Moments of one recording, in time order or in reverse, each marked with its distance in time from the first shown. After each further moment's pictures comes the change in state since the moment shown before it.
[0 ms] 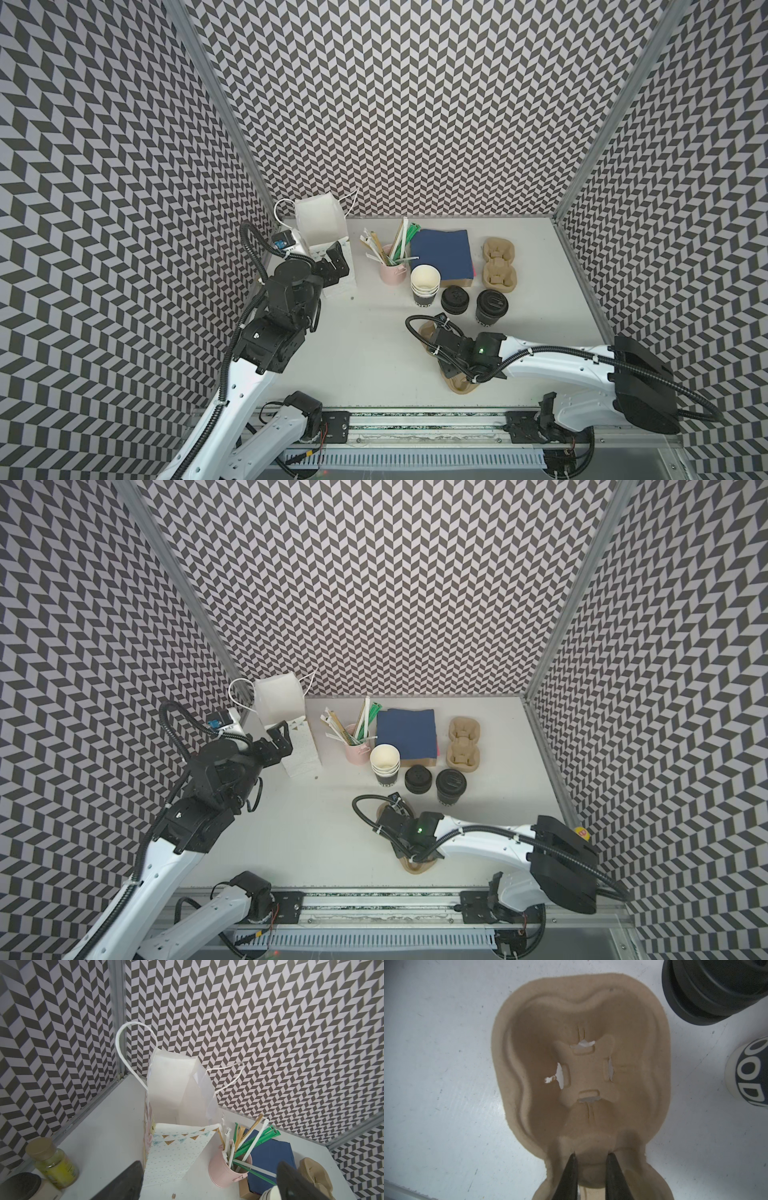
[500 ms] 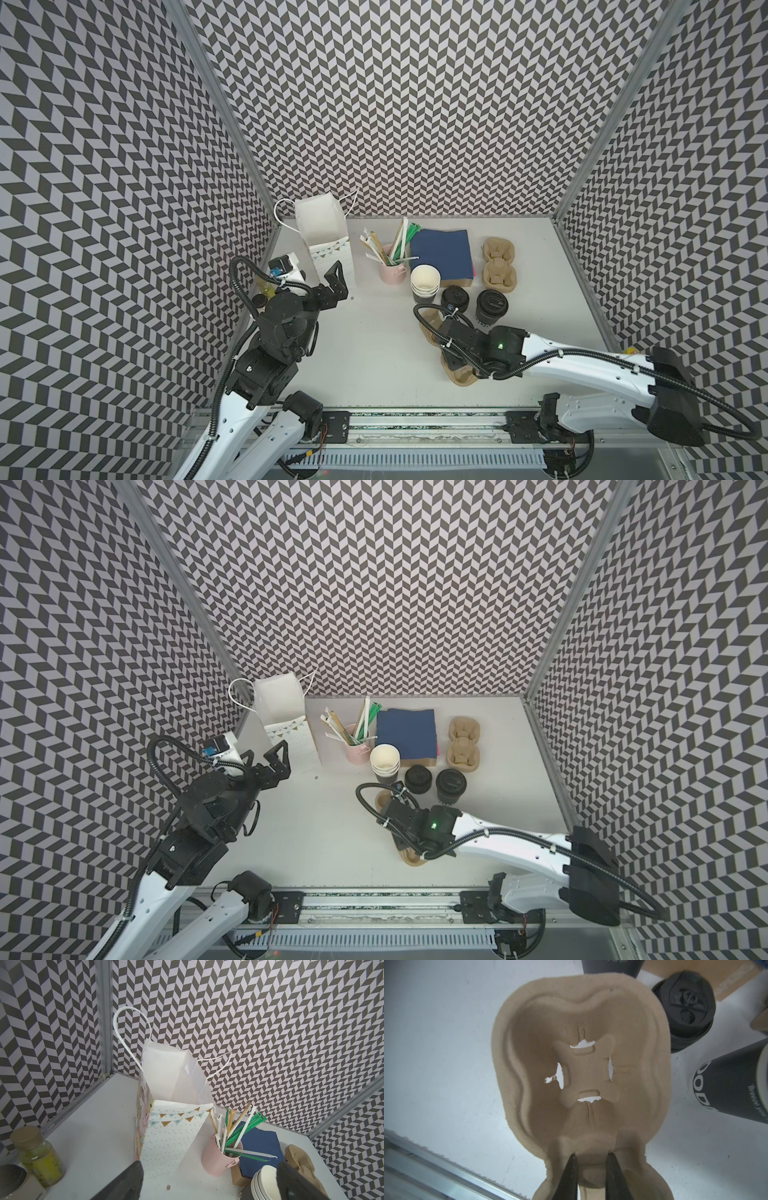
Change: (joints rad) left arm -0.093 -0.234 -0.212 0.076 0.002 0.020; right arm -0.002 -0.116 0.065 -0.103 0.019 0.003
